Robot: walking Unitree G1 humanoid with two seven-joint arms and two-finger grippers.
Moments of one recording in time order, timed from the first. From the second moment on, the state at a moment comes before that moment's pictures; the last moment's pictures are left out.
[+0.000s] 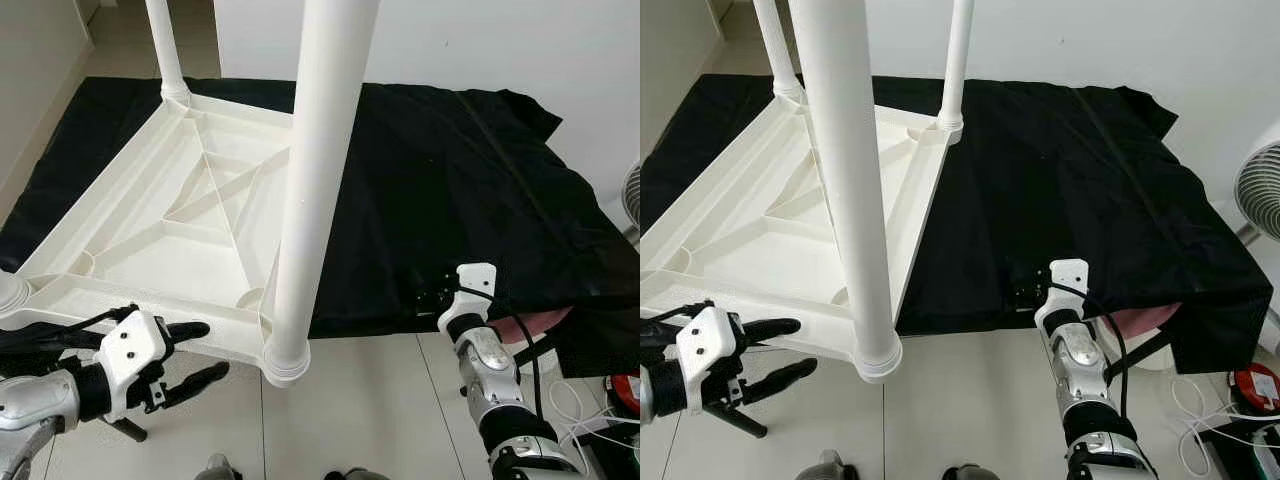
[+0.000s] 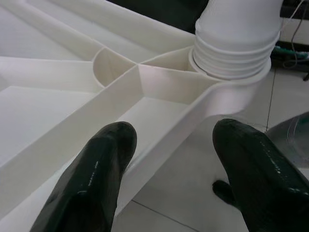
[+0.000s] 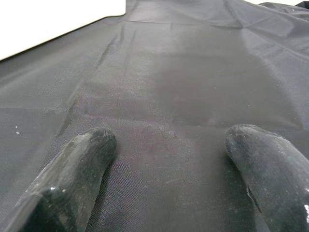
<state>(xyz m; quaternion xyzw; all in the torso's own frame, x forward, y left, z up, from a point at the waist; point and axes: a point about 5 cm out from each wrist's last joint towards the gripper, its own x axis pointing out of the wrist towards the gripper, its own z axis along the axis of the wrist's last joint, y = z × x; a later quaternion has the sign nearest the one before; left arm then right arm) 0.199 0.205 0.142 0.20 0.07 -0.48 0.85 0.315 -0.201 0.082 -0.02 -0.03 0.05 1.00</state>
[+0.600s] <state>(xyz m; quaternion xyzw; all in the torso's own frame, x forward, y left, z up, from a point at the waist) 0.240 0.167 0.136 0.21 0.00 -0.50 0.84 0.318 -0.201 0.092 -0.02 -0.05 0.05 1.00</state>
